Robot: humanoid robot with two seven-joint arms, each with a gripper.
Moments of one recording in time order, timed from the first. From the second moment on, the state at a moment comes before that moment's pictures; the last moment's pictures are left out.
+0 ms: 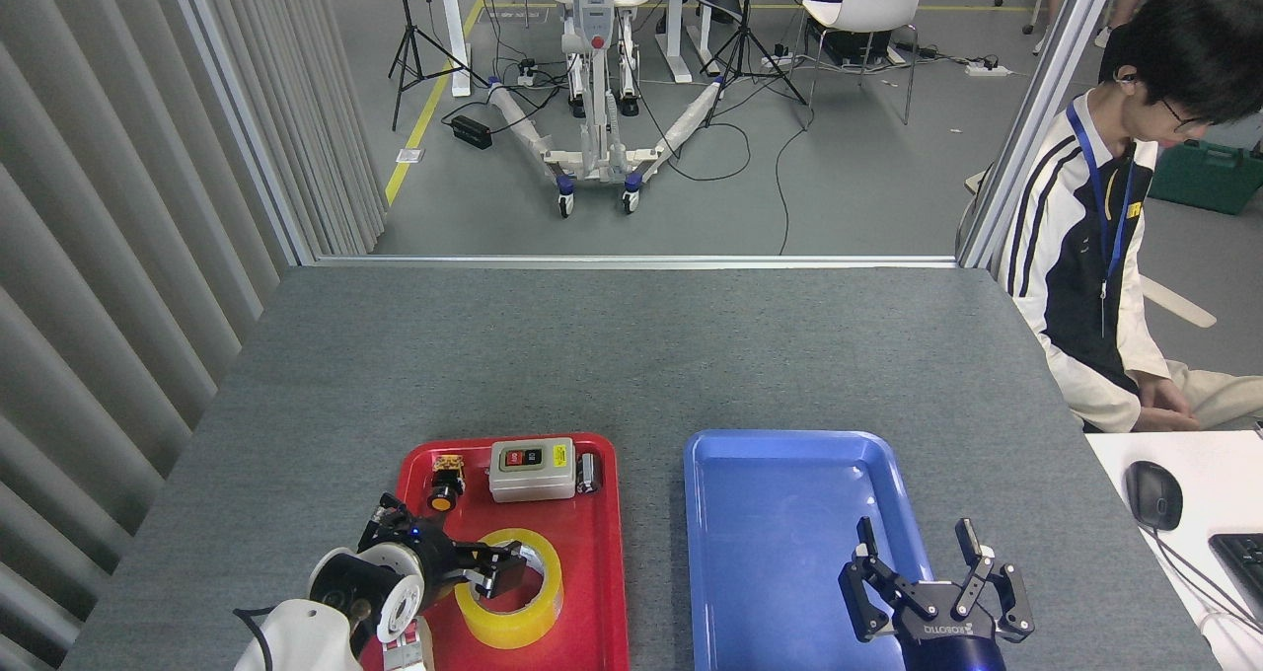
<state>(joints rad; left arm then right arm) -0.29 0.21 -0.32 -1.44 -1.24 -0.08 -0.84 0.16 -0.05 0.03 -1.64 1.43 0.05 -0.15</state>
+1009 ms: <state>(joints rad) -0.39 0.20 -0.30 -1.36 -1.14 -0.31 -1.15 0.17 -0.04 0.04 -1.64 1.45 0.05 -0.14</state>
